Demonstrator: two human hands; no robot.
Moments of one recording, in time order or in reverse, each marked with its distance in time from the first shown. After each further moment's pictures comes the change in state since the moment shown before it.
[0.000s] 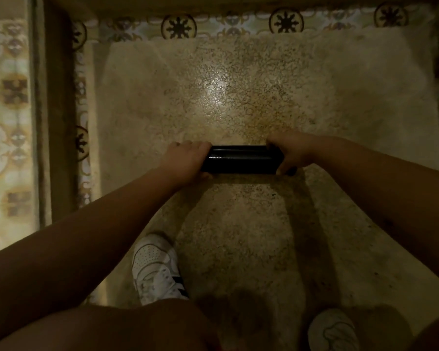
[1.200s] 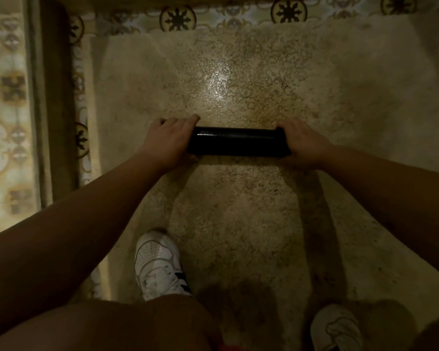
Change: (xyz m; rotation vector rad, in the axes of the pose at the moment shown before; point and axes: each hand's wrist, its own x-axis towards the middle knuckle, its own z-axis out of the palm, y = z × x) left_hand 0.005 -0.039 -0.011 0.080 0.163 -0.016; right_hand 0.001 0.026 0.036 0.052 0.424 -0.106
